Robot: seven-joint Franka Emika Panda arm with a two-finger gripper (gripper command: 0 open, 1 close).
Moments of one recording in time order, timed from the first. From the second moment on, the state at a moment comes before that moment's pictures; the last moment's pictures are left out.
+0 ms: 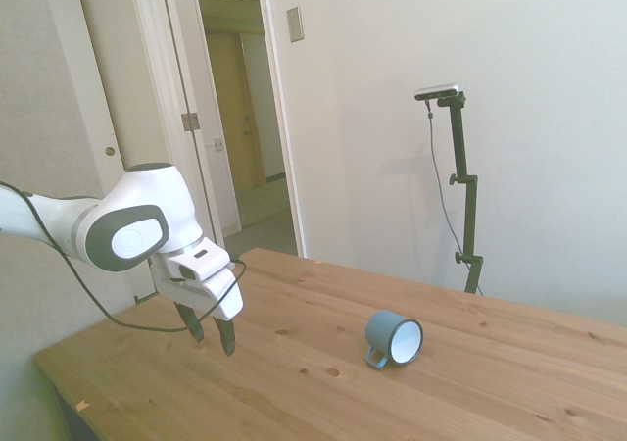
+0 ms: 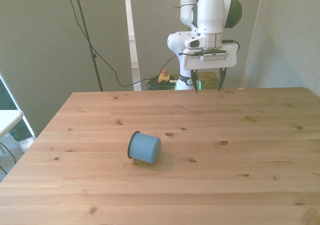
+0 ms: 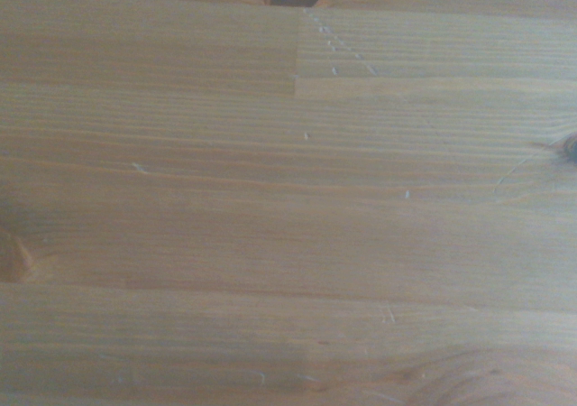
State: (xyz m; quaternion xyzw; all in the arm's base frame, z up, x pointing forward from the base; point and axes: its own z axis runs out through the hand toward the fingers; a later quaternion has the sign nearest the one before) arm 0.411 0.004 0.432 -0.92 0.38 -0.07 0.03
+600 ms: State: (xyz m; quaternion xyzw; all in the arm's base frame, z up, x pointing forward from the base) arm 0.490 -0.126 0.471 -0.86 0.49 -0.11 0.06
